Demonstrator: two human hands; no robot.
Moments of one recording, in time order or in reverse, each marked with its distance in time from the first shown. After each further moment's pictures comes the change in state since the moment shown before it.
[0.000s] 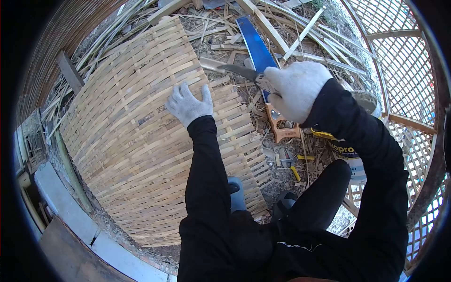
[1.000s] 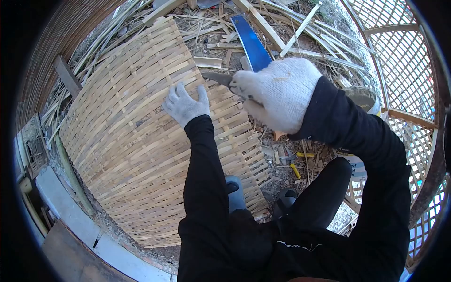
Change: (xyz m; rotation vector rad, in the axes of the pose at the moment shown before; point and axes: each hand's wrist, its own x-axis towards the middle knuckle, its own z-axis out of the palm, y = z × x) left_hand -0.001 0.003 -0.005 -0.002 0.060 0.038; right_hand -0.001 -0.024 -0.018 0.054 0.027 -0.169
